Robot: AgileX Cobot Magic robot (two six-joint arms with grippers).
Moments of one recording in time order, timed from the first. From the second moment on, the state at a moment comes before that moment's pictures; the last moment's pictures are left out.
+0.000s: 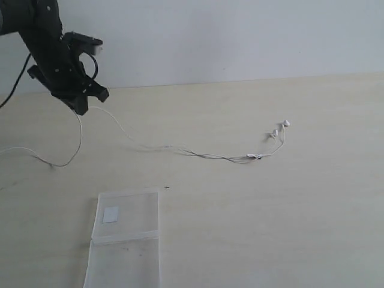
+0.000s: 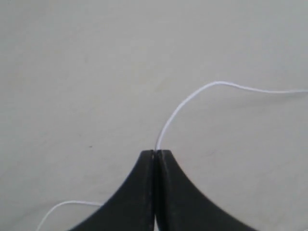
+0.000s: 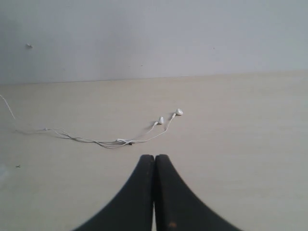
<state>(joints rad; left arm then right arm) -0.08 2.24 -1.95 -0.01 1.12 0.25 0.24 0.04 0.00 -0.15 0.25 0.27</state>
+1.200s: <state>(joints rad) 0.00 1.43 -1.95 -0.24 1.17 0.26 0.24 0.04 0.00 -0.15 0.25 0.27</state>
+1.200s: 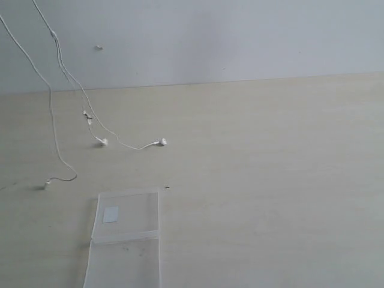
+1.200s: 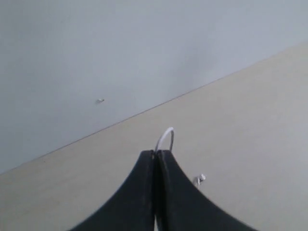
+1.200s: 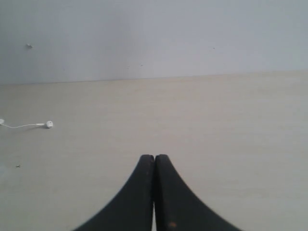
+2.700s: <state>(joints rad) 0.00 1.21 -2.11 -0.41 1.17 0.35 0.24 0.04 0.00 -0.15 0.25 0.27</state>
